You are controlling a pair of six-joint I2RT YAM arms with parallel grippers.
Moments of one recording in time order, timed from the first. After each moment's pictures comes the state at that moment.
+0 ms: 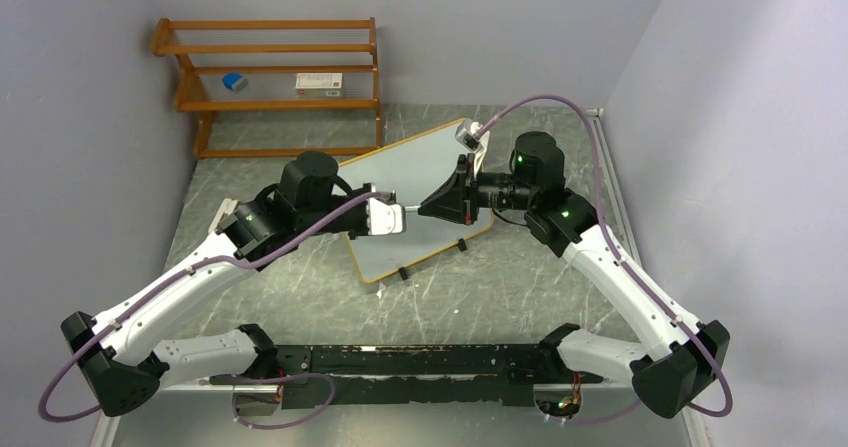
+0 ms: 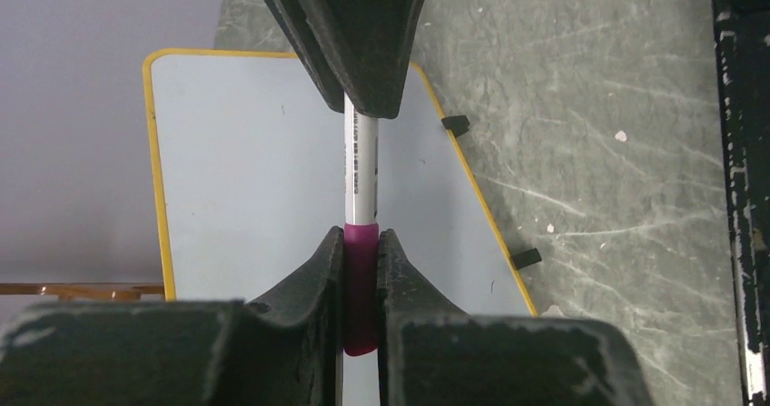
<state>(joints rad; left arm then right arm) -0.80 1.09 1.14 -0.47 0.42 0.71 0.56 1.11 1.09 -0.21 -0.81 0.17</state>
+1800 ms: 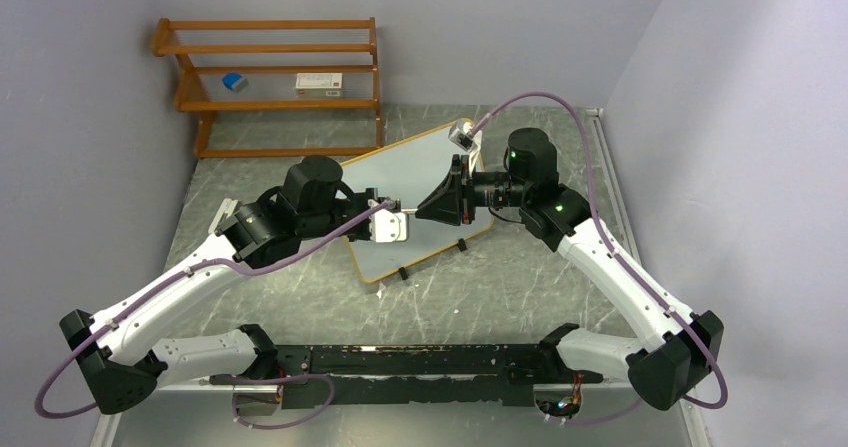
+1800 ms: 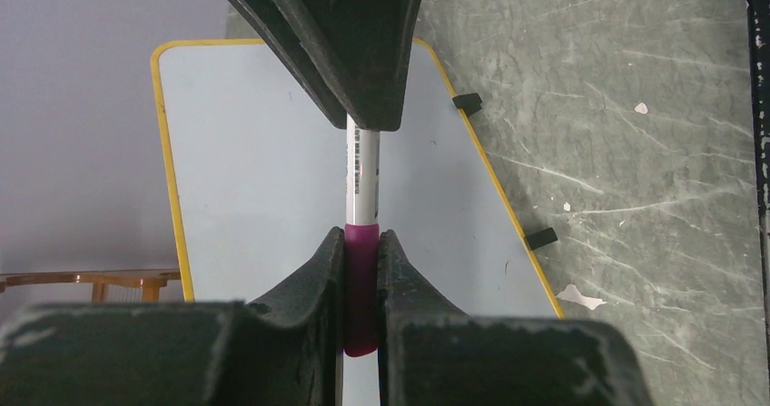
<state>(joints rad) -0.86 1.09 1.15 -0.52 0.31 0.78 0.56 1.16 1.11 -0.23 -0.89 0.18</state>
